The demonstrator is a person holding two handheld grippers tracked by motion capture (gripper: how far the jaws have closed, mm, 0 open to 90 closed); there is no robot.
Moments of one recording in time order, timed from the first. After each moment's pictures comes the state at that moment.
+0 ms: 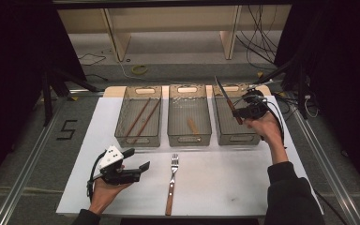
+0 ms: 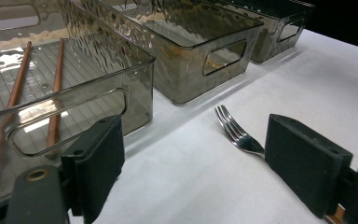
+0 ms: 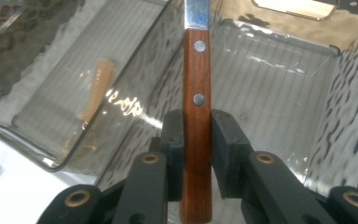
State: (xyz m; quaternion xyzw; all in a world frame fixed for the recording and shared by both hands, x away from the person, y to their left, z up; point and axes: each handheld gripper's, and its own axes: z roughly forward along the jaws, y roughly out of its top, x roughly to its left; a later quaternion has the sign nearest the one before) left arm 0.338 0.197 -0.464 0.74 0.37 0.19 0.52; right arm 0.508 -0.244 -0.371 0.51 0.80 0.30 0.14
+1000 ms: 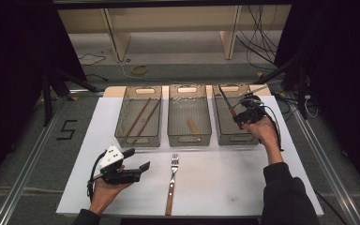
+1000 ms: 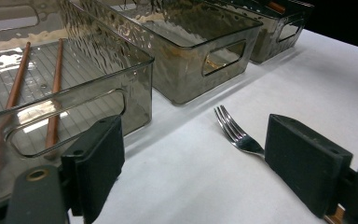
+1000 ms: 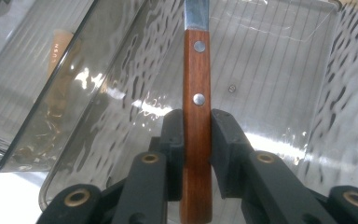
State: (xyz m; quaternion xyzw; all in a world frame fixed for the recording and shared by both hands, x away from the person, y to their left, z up) left arm 0.339 0.197 -0.464 0.74 0.37 0.19 0.52; right arm 0.517 -0.244 -0.398 0.54 0.79 0.25 0.13
